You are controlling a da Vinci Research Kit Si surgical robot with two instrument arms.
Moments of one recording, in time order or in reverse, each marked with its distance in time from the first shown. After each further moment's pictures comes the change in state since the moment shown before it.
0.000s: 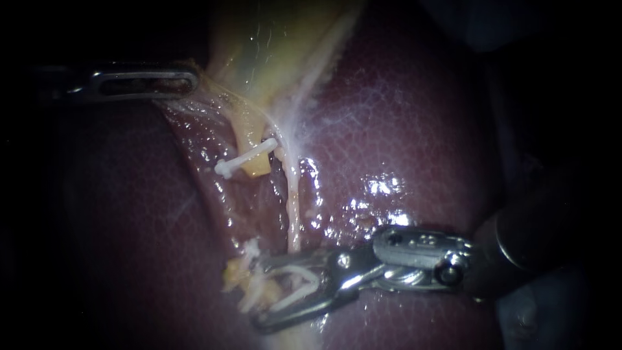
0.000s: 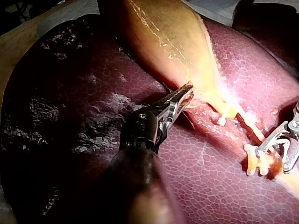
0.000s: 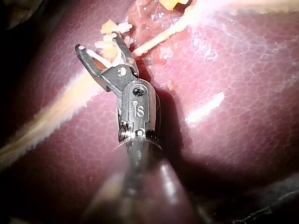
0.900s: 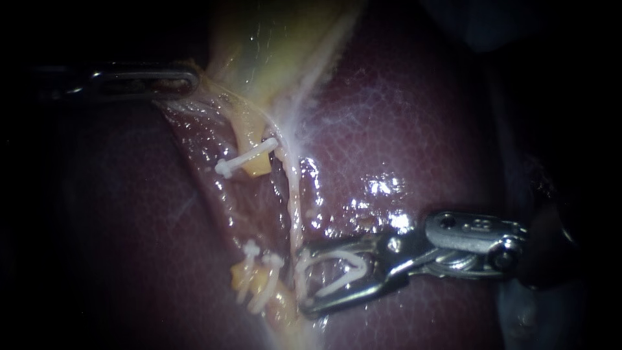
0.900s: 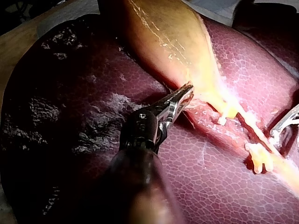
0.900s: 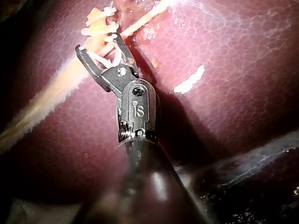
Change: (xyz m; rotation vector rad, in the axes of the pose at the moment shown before) right arm 0.001 -0.001 -0.007 -0.031 0.017 0.019; left arm 0.000 0.000 0.000 -0.003 0.000 0.000
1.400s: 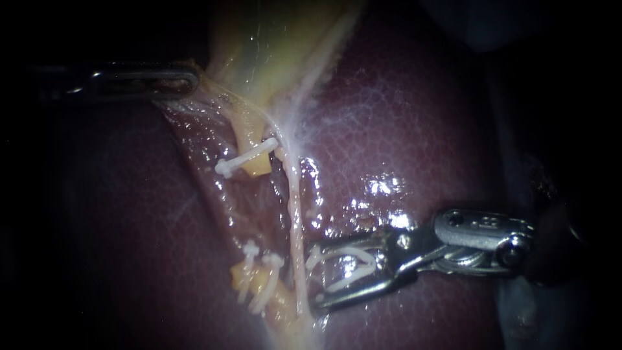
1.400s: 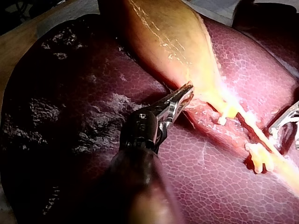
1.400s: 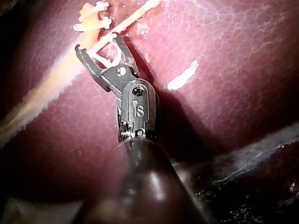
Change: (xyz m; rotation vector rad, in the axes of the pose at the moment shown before) right arm -0.001 0.001 0.000 -0.010 0.002 -0.004; left arm 0.000 0.000 0.000 0.000 0.000 0.000
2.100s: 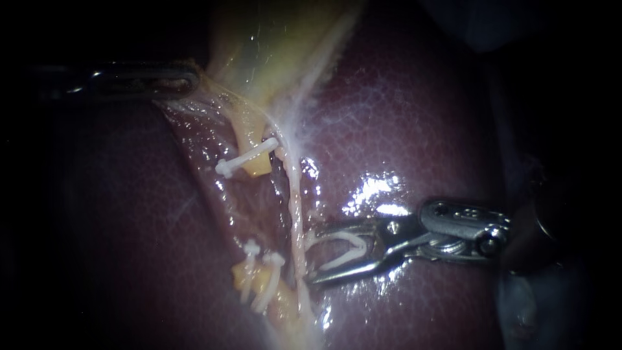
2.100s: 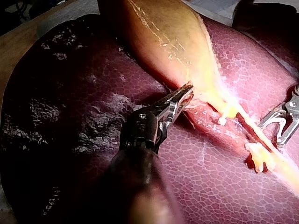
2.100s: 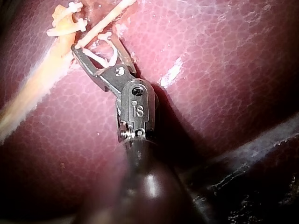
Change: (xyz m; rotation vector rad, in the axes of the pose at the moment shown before) right arm -0.003 0.005 0.001 -0.016 0.000 0.043; left arm 0.000 0.000 0.000 0.000 0.003 0.000
